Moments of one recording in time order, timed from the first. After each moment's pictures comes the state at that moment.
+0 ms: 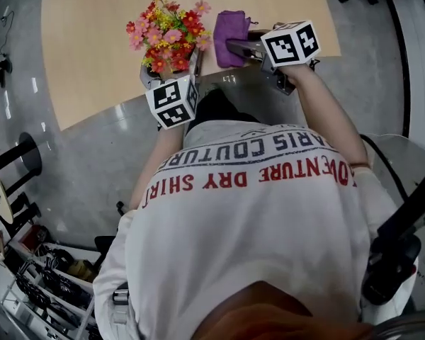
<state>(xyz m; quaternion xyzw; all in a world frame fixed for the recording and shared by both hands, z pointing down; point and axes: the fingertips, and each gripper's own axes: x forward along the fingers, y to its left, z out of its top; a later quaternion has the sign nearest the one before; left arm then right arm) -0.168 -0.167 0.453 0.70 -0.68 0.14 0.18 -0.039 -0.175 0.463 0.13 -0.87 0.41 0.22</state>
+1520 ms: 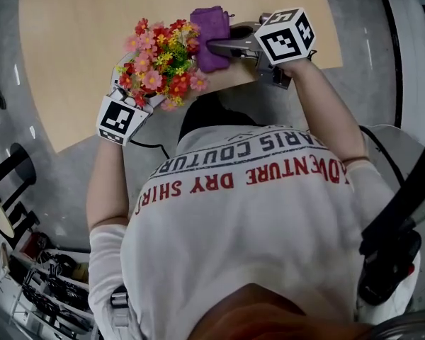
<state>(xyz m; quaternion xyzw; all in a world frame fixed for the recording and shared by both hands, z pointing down) -0.150 -0.169 0.446 0.92 -0.32 0.22 0.07 -0.067 -0.200 0.440 0.02 -0.89 0.41 0.20</state>
